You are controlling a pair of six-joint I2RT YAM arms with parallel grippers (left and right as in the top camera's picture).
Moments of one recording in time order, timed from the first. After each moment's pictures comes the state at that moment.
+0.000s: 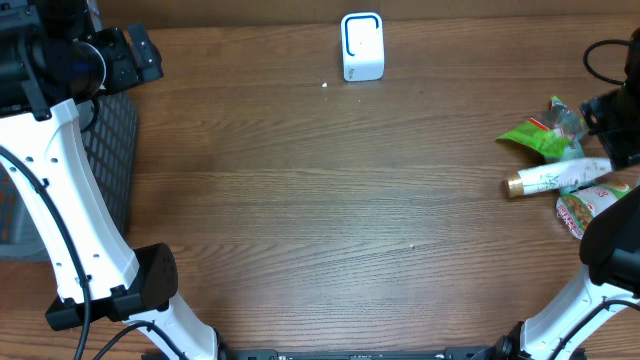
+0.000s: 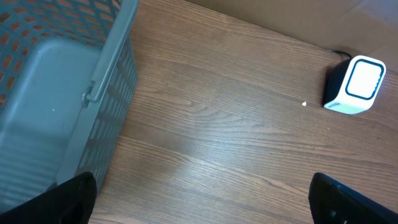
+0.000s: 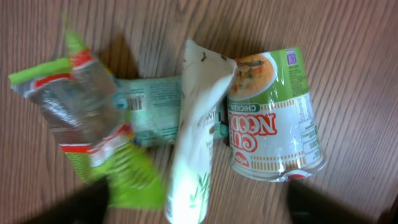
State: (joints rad) left arm 0.21 1.92 2.67 -1.69 0.06 -0.17; right arm -0.37 2.04 1.96 -1.45 0.22 0.95
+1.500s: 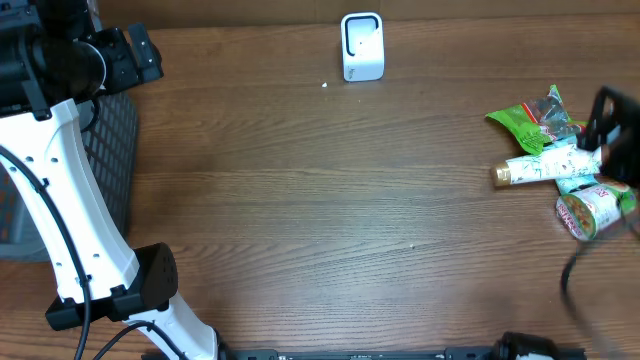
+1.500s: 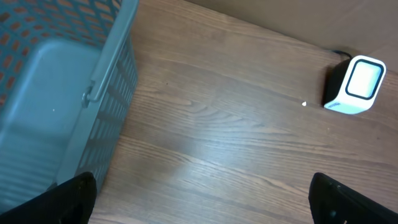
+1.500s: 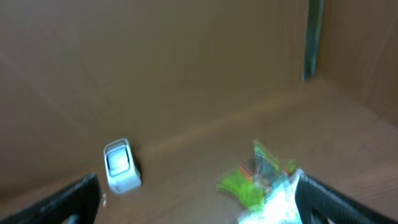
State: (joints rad) left arm 0.21 1.92 2.67 -1.69 0.06 -0.17; right arm -0.16 0.87 1.45 -0.85 0.01 0.30
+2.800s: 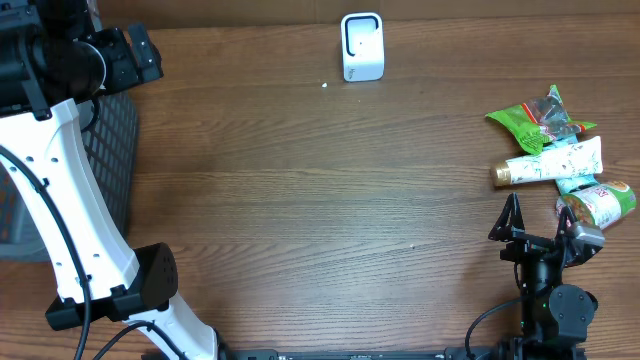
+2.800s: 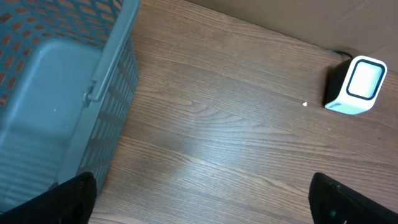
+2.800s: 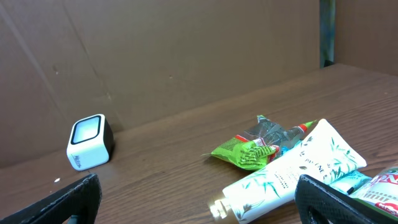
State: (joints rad) left arm 0.21 1.92 2.67 -1.69 0.06 -0.17; right arm -0.12 0.01 0.02 -0.03 0.03 0.27
